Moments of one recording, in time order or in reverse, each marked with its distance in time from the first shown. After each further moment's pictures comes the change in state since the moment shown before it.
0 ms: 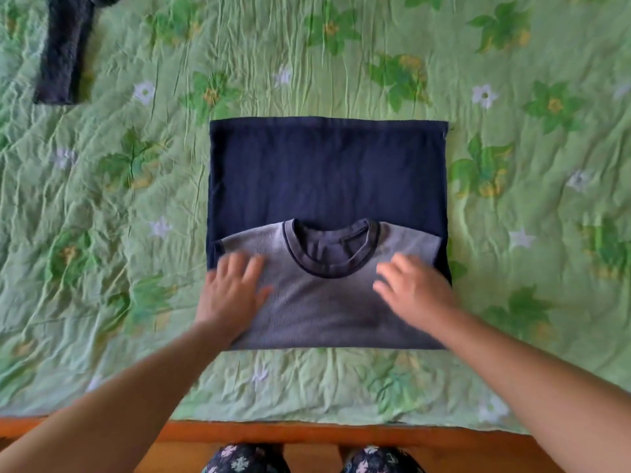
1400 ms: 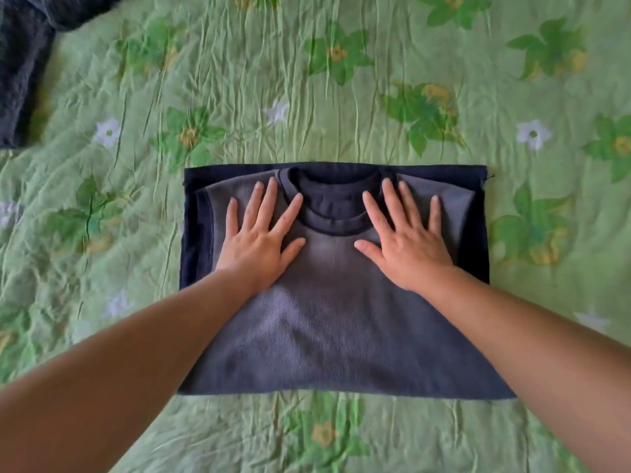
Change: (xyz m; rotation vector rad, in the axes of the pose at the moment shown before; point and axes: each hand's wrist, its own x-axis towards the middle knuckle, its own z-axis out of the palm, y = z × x) left_hand 0.221 -0.002 0.014 0.066 0.037 0.086; right_hand 0.208 0.053 0.018 -0.194 -0.024 0.108
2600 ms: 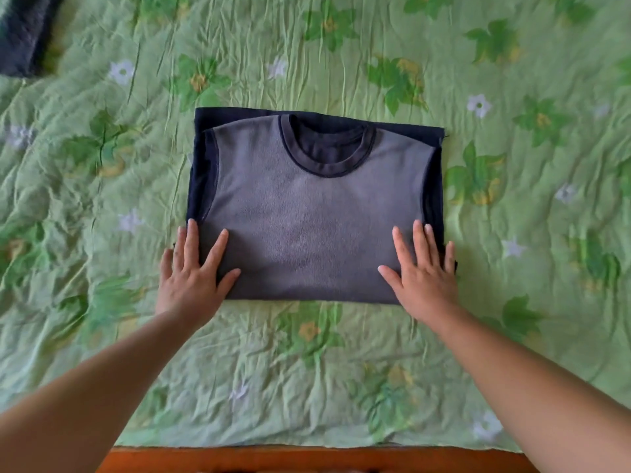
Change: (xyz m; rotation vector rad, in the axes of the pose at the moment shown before) left_hand -0.207 -0.023 0.026 -0.174 -0.045 -0.306; right_hand -0.188 0.004 0.032 -0.006 -0.071 0.199
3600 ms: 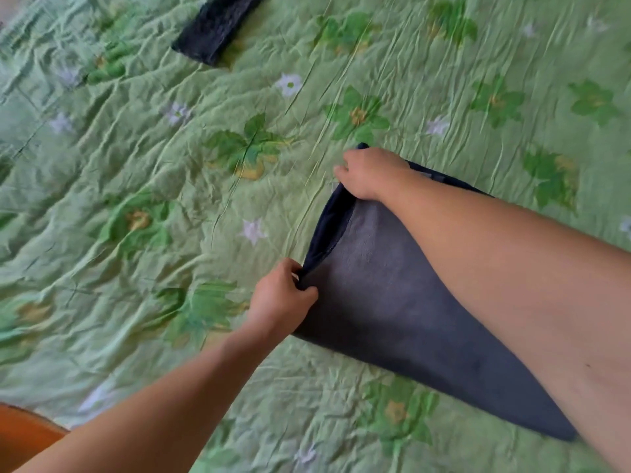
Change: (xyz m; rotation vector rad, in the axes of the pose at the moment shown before) left_hand 0.029 -0.028 -0.034 -0.859 -0.088 -0.463; right_hand 0.237 -0.329 -0.172 -0.082 -0.131 -0.379
